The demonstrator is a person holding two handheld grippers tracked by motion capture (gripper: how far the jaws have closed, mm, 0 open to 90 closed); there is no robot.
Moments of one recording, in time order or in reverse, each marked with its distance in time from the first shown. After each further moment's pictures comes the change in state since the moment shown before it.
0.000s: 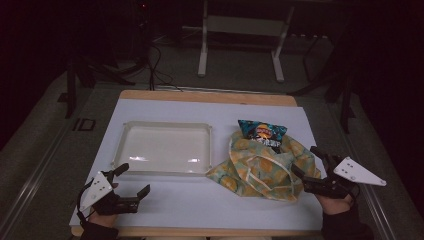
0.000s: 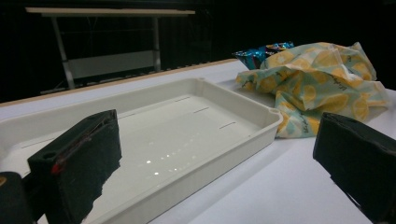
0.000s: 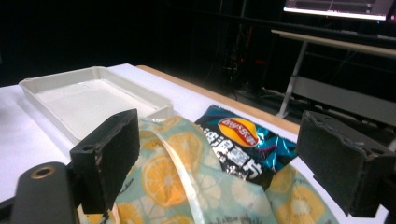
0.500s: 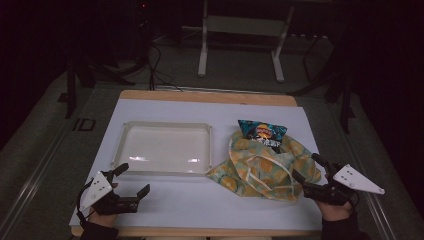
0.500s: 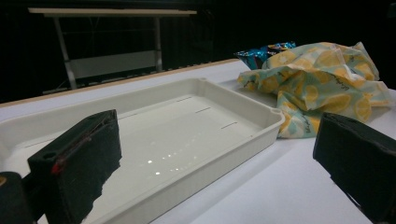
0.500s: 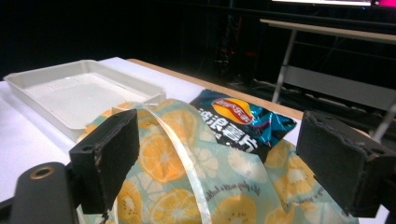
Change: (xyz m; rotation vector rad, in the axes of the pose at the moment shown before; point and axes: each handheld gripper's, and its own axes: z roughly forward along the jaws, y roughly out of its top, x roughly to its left) left arm 0.000 0.000 0.000 -0.002 0.005 0.000; right arm 0.005 -0.021 -0.007 0.018 -0.049 0.043
